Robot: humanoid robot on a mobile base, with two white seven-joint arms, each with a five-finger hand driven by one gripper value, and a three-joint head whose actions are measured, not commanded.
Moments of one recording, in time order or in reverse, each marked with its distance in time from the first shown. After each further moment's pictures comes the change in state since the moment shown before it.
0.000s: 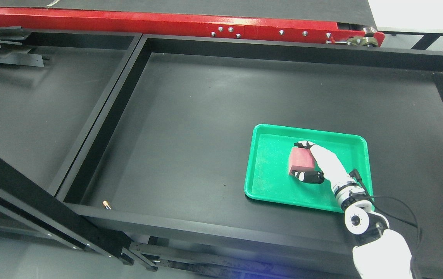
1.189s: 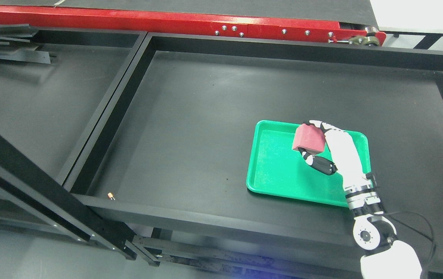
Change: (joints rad) left arm 0.000 0.000 0.000 0.000 0.000 0.000 0.000; right arm 0.071 0.000 -0.060 -0.069 0.017 -0.311 -0.389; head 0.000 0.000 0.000
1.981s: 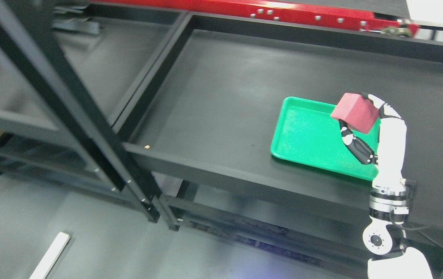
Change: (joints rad) left arm 0.000 0.000 0.000 0.000 0.000 0.000 0.000; right arm 0.043 0.000 -0.031 -0.109 -0.087 -0.038 -0.361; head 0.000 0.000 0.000
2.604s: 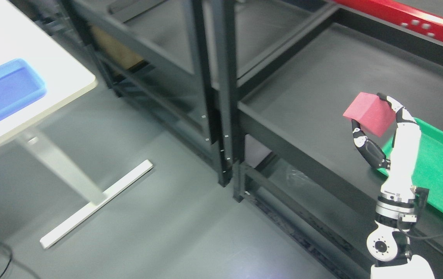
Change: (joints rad) left arm 0.000 0.000 0.000 0.000 0.000 0.000 0.000; right arm 0.031 0.000 -0.009 -0.045 -0.048 0.001 -0.029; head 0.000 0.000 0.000
